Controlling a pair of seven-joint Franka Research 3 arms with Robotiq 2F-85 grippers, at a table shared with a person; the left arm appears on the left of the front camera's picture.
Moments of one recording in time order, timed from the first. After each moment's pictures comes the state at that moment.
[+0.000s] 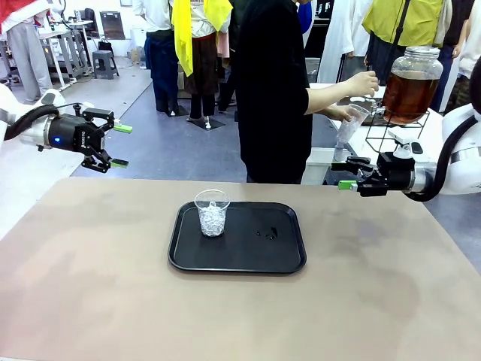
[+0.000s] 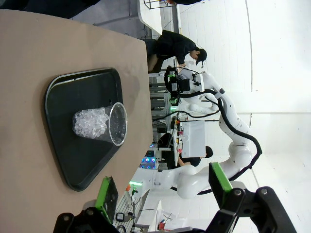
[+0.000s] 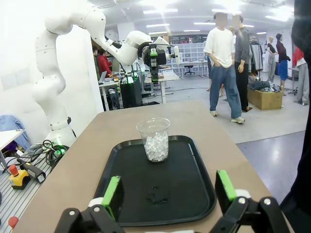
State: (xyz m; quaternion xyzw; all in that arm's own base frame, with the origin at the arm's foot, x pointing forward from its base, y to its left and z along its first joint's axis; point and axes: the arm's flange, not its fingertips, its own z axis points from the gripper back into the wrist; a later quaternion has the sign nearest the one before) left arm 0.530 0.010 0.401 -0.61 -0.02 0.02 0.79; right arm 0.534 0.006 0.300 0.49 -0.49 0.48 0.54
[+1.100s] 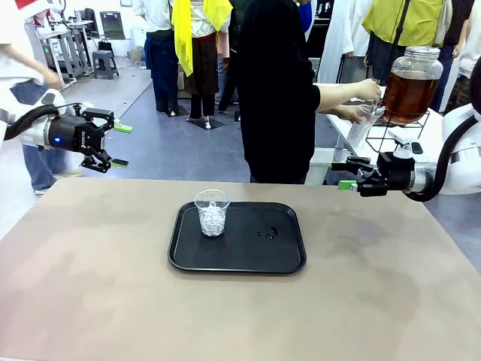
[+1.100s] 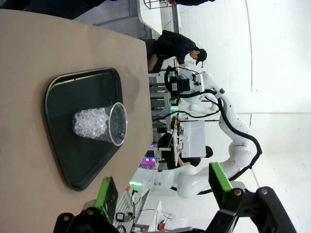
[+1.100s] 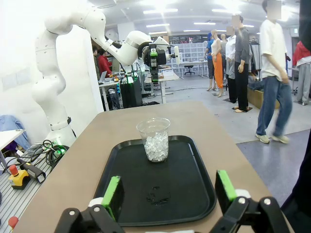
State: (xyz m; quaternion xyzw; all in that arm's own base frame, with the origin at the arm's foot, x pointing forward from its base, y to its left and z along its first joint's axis) left arm 0.530 0.010 0.401 -0.61 -0.02 0.02 0.79; right arm 0.534 0.006 0.300 0.49 -0.49 0.48 0.54
